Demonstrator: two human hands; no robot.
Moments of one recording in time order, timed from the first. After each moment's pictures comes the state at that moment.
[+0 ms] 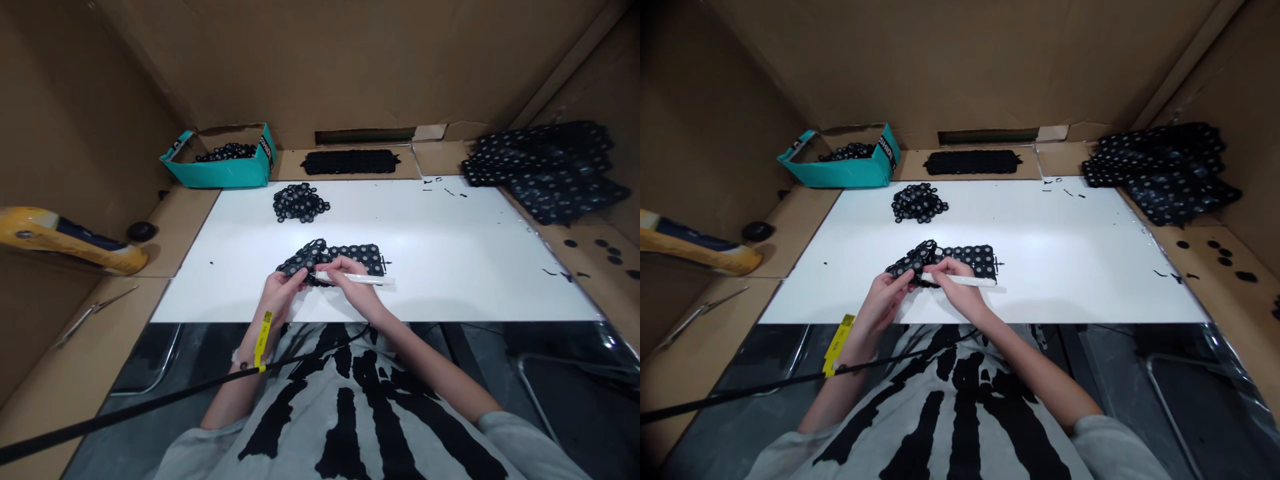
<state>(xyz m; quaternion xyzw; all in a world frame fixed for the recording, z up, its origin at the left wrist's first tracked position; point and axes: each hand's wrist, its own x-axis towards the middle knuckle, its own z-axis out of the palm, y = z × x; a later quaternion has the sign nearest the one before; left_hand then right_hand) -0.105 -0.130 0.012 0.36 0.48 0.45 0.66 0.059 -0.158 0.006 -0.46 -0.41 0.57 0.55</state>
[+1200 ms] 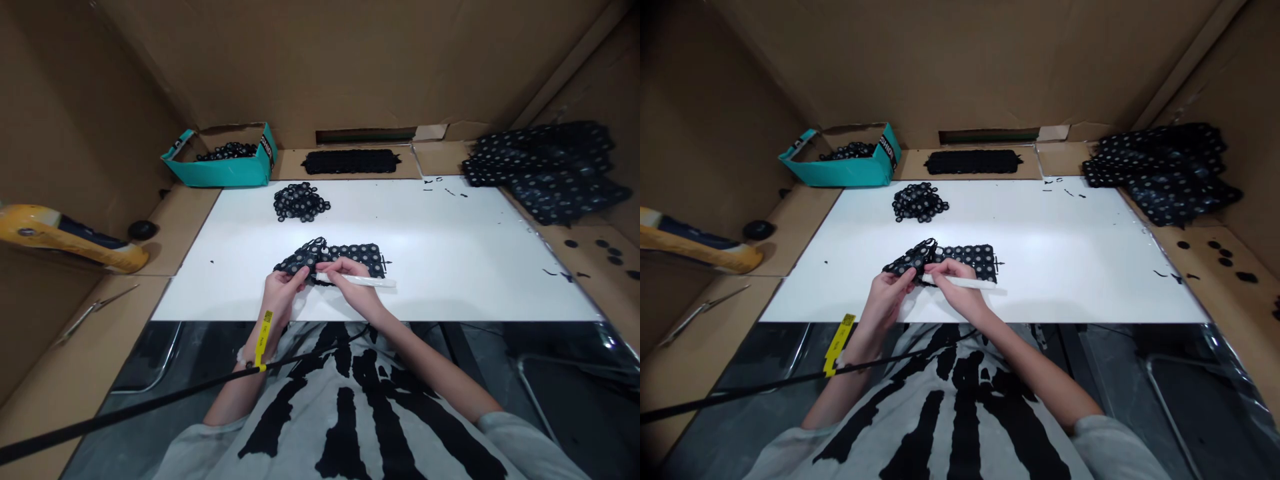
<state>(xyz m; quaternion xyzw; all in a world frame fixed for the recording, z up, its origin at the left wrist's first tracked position) -0.100 -0.130 0.003 0.38 0.51 0.49 0.59 0.060 -0.162 0.006 -0.47 -0.46 0.52 0.55</state>
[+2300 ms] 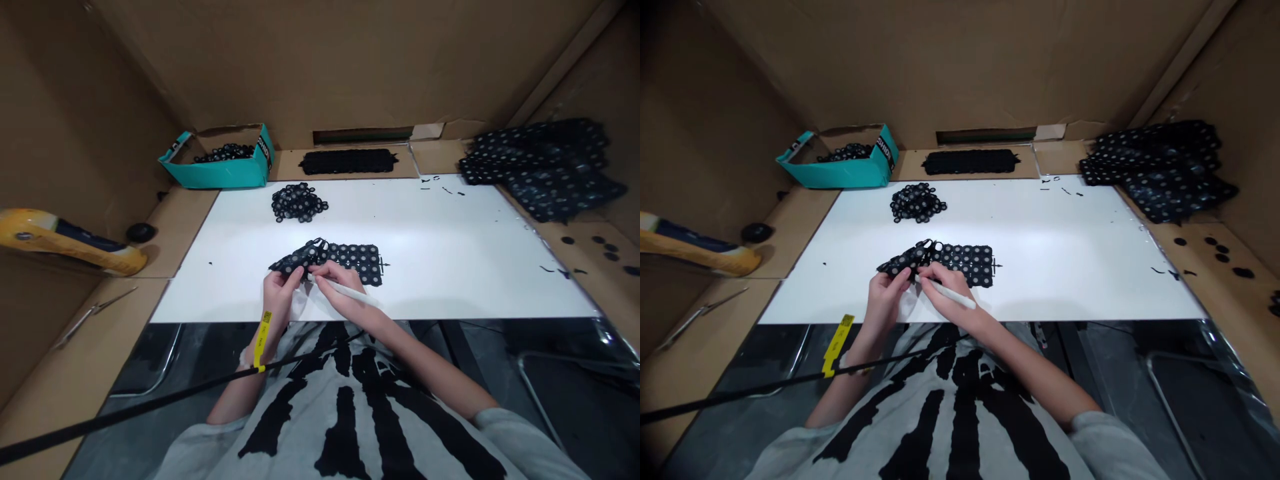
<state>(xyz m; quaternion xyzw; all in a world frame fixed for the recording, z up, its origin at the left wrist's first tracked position) -0.102 -0.133 -0.005 0.43 0.51 0.53 0.52 0.053 -0.168 0.005 -0.48 -0.58 0.44 0.49</state>
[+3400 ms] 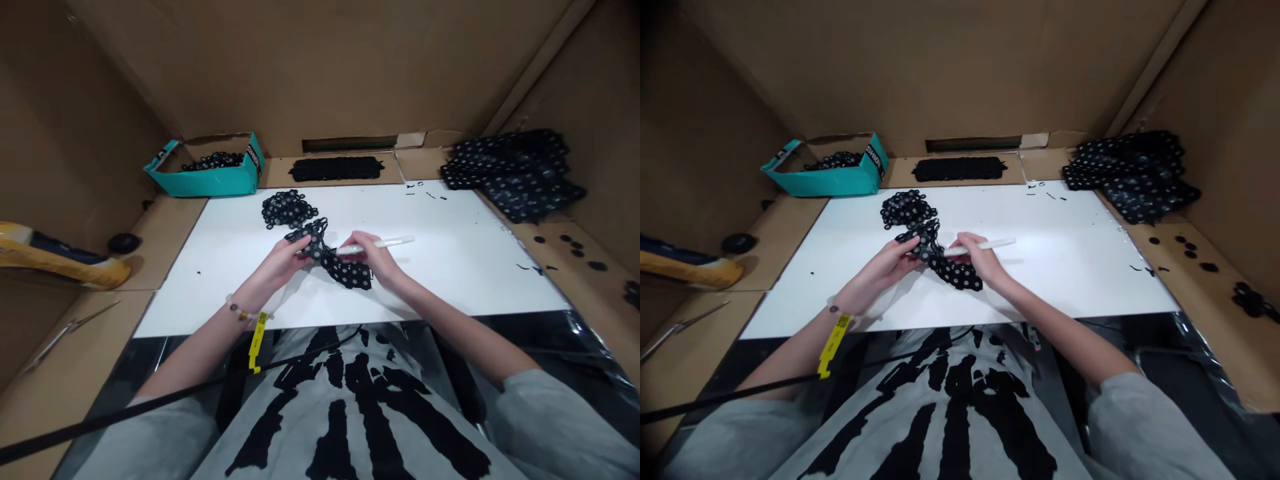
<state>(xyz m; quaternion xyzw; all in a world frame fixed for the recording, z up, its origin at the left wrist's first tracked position) -0.069 -0.061 0.040 0.39 0.41 0.36 0.74 0.128 -0.122 0.026 -0.50 -0.44 0.53 0.53</state>
